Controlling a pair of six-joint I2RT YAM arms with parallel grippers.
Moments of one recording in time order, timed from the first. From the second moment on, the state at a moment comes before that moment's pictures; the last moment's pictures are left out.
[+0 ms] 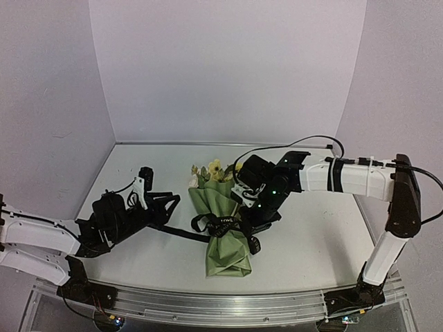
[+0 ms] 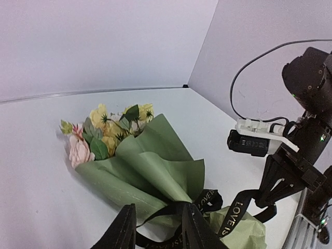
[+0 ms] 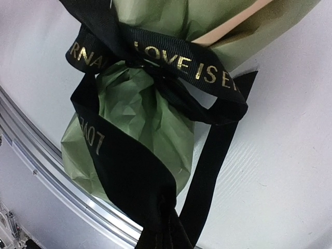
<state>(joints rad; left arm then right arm) -0.99 1.12 0.32 0.70 -0.23 -0.35 0.95 1.78 1.42 -0.95 -0.20 0.43</state>
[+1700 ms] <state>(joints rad) -0.89 1.84 1.14 -0.10 0.45 0.45 0.91 1.74 1.26 -0.74 -0.19 0.63</state>
